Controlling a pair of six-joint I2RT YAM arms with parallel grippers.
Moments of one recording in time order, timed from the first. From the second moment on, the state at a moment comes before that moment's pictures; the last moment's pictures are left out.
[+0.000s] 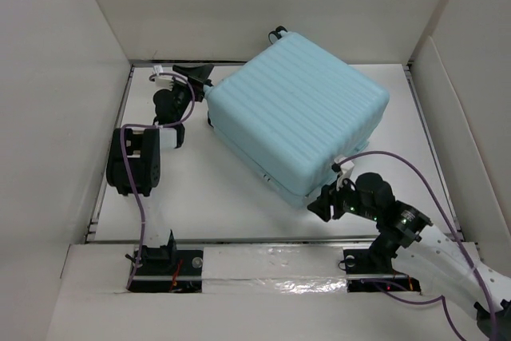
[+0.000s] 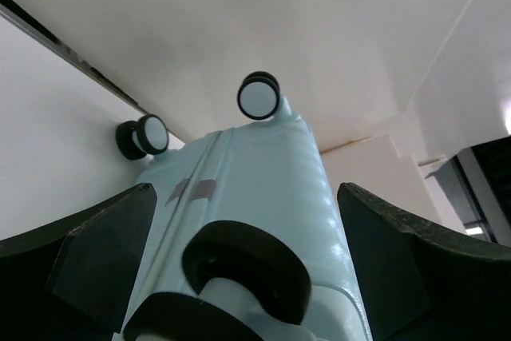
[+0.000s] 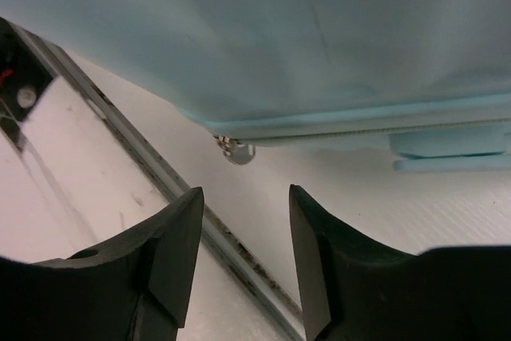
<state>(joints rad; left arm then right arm) -0.05 1.93 0.99 1.11 0.33 -1.34 0.75 0.52 0.43 -0.40 -0.21 0.32</state>
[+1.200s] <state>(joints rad) -0.79 1.23 0.21 0.85 -0.27 -0.84 0.87 0.48 0.11 0.12 0.06 0.48</state>
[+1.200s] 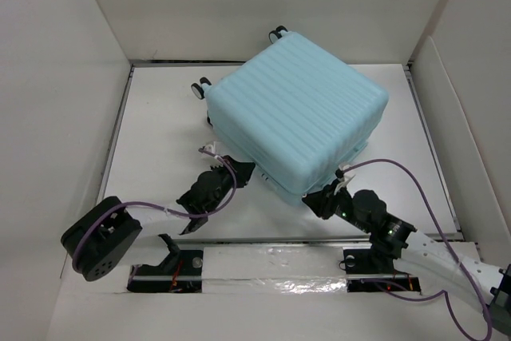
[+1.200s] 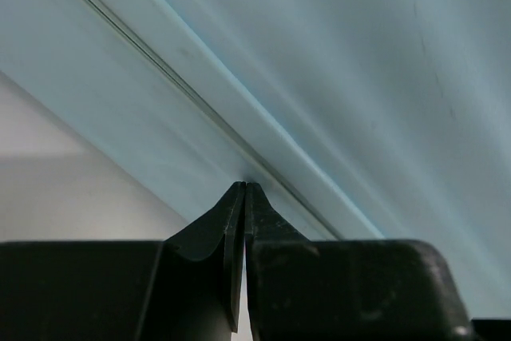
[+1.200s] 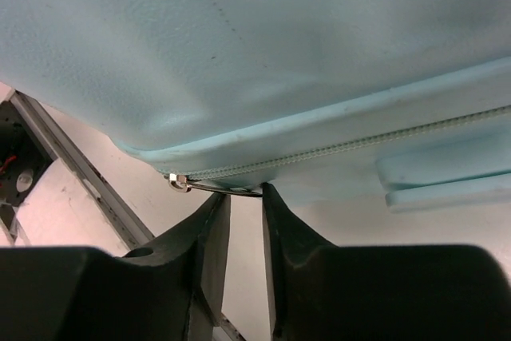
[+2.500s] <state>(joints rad) -1.19 1.34 0.30 0.87 -0.33 -0.60 0.90 0.51 0.14 0.15 -0.01 0.46</state>
